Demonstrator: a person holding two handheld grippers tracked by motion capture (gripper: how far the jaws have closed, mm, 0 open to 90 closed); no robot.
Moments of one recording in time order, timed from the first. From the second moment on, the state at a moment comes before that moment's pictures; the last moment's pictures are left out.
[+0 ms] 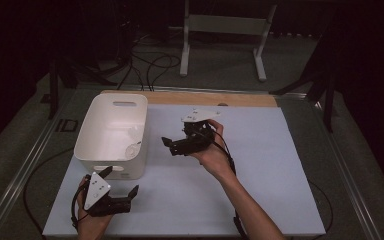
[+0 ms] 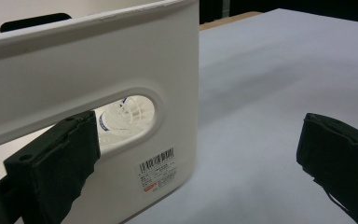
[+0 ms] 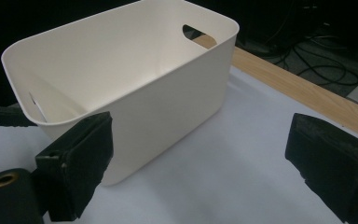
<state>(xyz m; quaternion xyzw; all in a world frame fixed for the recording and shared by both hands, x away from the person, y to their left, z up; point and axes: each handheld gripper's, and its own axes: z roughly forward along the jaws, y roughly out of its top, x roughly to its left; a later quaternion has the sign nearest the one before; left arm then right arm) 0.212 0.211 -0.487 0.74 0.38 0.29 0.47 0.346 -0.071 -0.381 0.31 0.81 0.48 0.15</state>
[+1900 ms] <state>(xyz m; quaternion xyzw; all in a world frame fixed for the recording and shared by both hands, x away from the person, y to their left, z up) 0.214 0.207 -0.488 0.74 0.38 0.29 0.47 0.310 -0.169 -0.430 0.38 0.77 0.48 0.21</state>
